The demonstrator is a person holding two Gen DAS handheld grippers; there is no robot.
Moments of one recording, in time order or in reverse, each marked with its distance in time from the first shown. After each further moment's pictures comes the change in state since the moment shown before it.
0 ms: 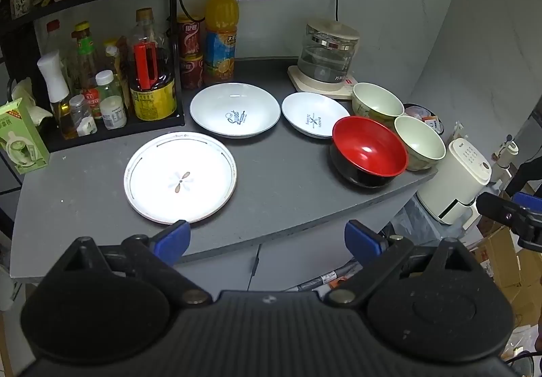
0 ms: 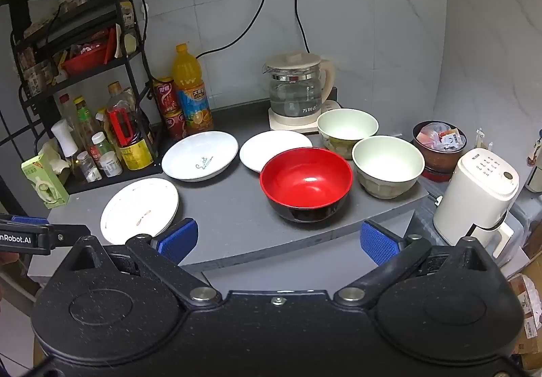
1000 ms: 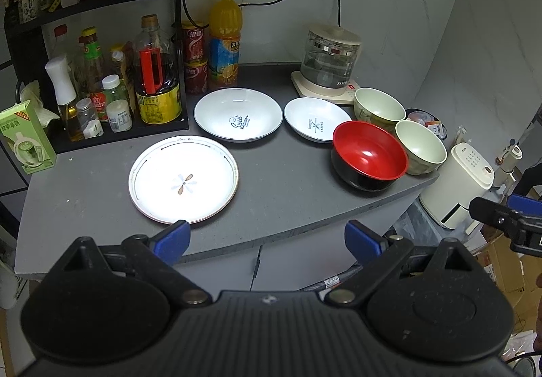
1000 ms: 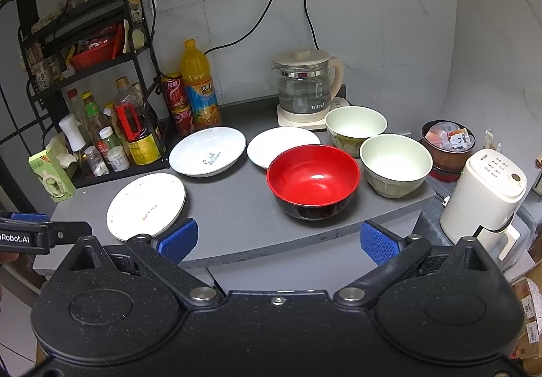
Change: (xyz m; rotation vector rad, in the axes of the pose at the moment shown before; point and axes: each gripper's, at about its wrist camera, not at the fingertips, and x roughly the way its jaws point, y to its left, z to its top) left arm -0.009 -0.005 -0.002 -0.010 -0.016 0.019; right arm 0.003 -0.006 0.001 -0.019 0.023 0.029
